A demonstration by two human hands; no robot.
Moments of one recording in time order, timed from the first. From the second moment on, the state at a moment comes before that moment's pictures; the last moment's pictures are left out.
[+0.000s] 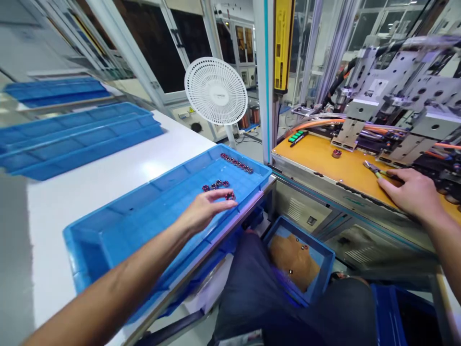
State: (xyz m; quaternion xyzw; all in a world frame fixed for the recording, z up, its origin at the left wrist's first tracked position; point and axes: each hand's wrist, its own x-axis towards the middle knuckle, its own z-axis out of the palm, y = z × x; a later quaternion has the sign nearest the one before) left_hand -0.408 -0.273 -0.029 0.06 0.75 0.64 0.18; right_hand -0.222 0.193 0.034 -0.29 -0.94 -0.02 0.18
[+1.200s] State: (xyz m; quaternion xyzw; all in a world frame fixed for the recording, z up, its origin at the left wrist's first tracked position) left_hand -0.484 -0.141 -0.028 0.25 0.87 0.40 -0.13; right_hand -0.217 0.192 0.025 -0.27 -0.93 0.04 0.24
